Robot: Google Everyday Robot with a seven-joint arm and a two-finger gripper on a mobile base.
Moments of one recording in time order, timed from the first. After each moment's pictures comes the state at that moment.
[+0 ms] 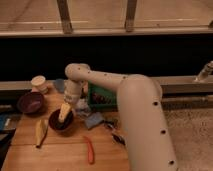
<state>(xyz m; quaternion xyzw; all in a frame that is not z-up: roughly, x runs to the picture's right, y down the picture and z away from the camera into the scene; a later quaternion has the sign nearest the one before) -0.215 0.137 0.800 -0.55 -0.08 0.19 0.81</state>
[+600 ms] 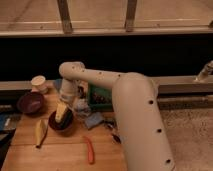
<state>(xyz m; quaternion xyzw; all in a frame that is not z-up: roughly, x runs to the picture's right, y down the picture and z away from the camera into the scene) -0.229 0.136 0.794 -0.54 -0.06 0.17 0.82</state>
